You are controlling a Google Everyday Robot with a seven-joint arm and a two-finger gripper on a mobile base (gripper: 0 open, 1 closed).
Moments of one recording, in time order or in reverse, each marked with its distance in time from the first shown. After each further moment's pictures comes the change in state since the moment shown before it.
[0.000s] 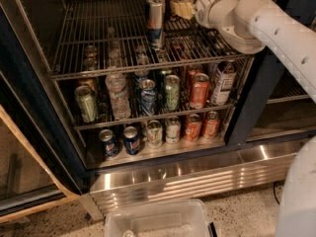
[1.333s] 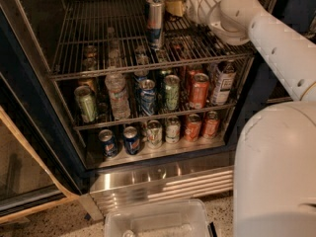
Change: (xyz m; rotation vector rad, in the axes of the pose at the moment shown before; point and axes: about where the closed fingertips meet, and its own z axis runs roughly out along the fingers) arm 0.012 -0.005 0.052 -0.017 0.023 -0.017
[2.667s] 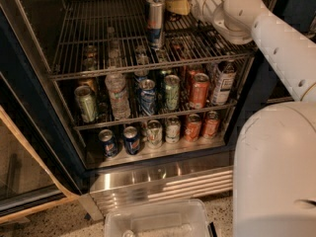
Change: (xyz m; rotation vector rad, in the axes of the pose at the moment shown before) arm 0.000 -0.024 -0.002 0.055 -0.007 -0.007
